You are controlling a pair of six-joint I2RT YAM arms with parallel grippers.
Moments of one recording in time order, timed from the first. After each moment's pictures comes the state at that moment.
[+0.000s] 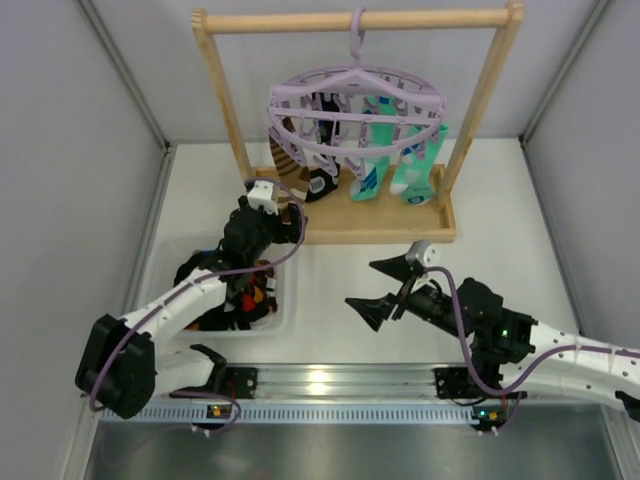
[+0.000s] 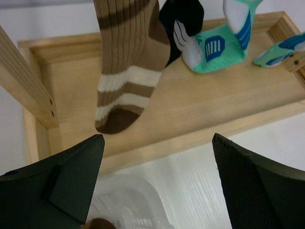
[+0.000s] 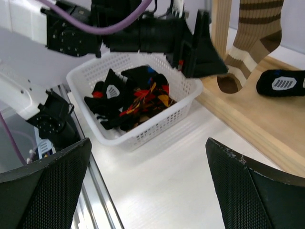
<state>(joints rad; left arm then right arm) -0.49 1.17 0.65 0.27 -0.10 -0.24 1.22 0.63 0.55 0.13 0.20 0.16</state>
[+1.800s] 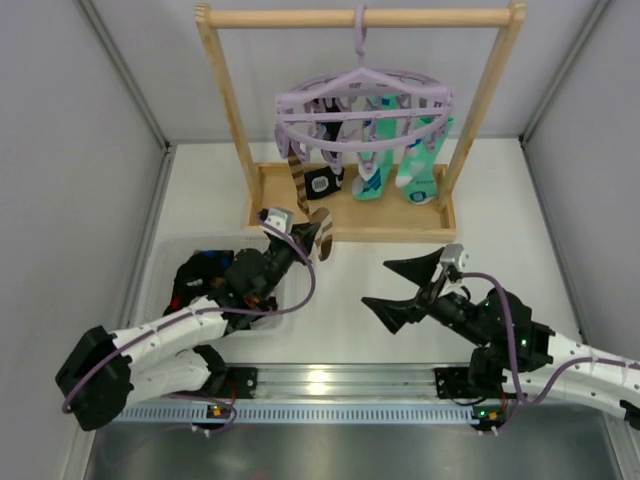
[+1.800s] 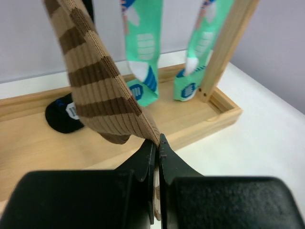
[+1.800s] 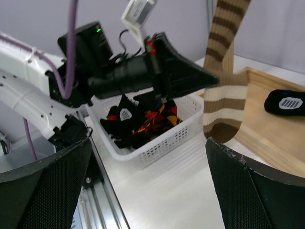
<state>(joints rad) -0.75 1.08 0.50 0.68 -0.19 -0.16 1.22 0.47 0.48 0.17 0.19 0.19</state>
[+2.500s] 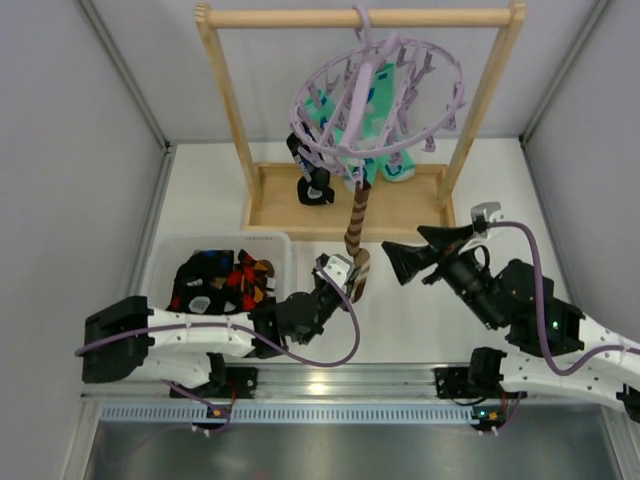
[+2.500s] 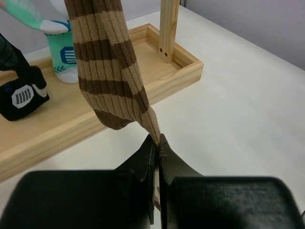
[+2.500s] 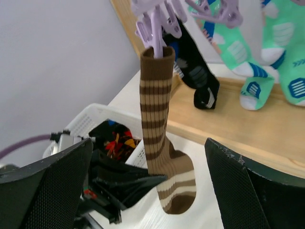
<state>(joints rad) -1.32 1.23 0.53 0.70 -0.66 -0.05 1.22 0.57 0.82 -0.13 0.60 0.31</state>
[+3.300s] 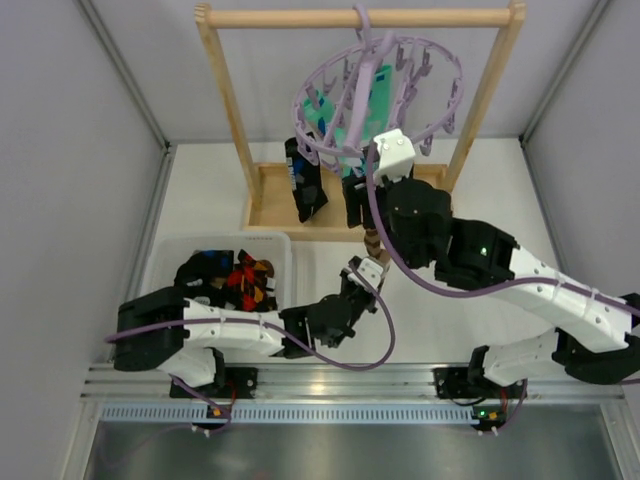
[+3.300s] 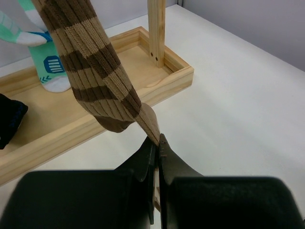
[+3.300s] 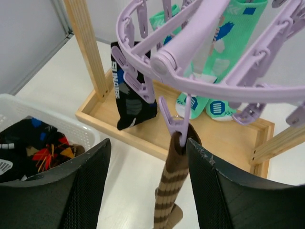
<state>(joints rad) -1.39 1.44 0.72 0.70 -0.77 -0.02 1.20 1.26 1.59 -0.54 0.80 0.12</state>
